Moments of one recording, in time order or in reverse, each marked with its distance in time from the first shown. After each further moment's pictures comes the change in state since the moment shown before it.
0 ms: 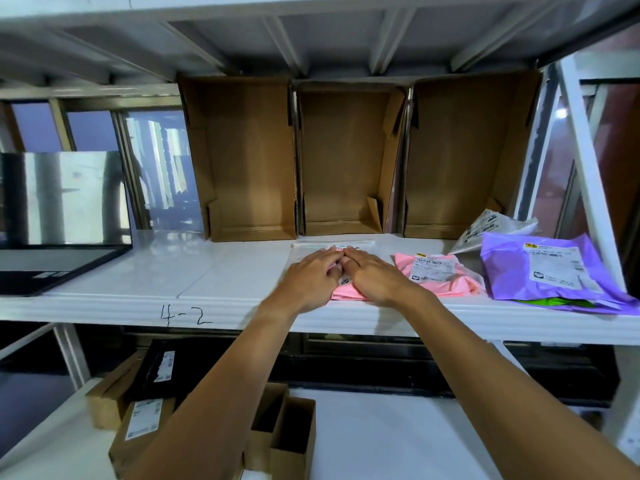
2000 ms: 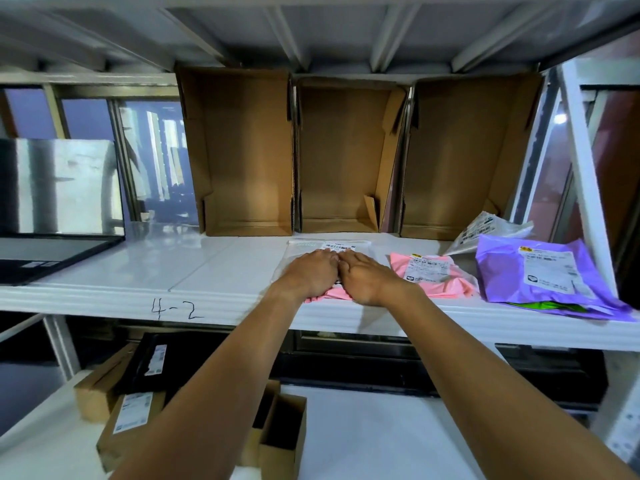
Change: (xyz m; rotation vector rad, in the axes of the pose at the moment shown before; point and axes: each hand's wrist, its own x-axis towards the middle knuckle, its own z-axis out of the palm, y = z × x) left_hand 0.016 0.021 -0.003 0.111 -0.099 -0.115; right_hand 0.019 0.011 0.011 -0.207 -0.083 0.041
